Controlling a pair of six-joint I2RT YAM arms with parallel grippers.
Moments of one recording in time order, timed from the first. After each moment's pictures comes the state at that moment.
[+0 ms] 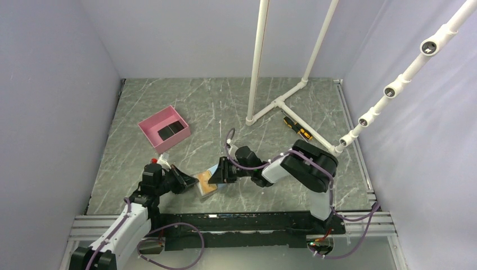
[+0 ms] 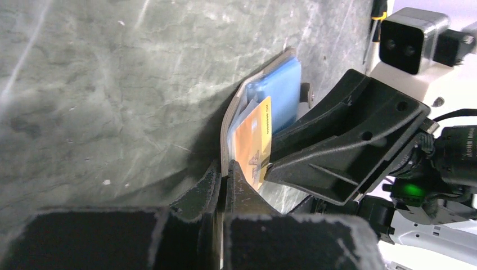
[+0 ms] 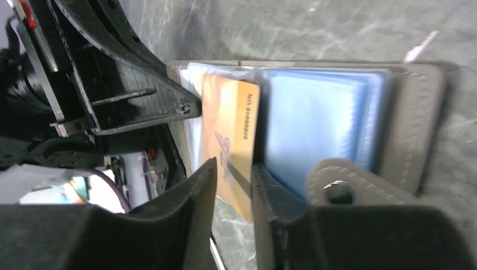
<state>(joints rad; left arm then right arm) -0.19 0.65 0.01 0.01 0.47 -0.97 0.94 1.94 0.66 0.83 -0.46 0.99</state>
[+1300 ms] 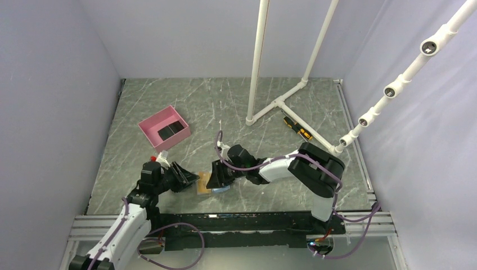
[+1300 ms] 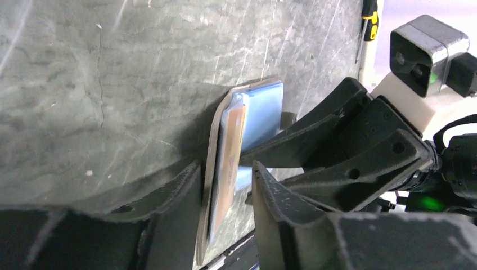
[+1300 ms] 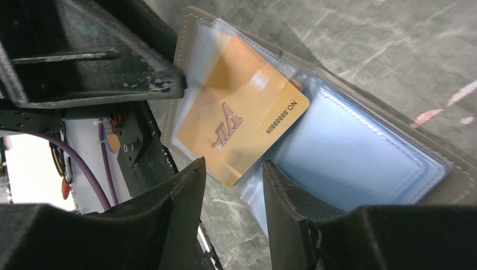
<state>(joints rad) -0.19 0.59 0.06 -0.07 0.47 -0.96 0.99 1.83 0.77 0.47 -0.44 0.71</state>
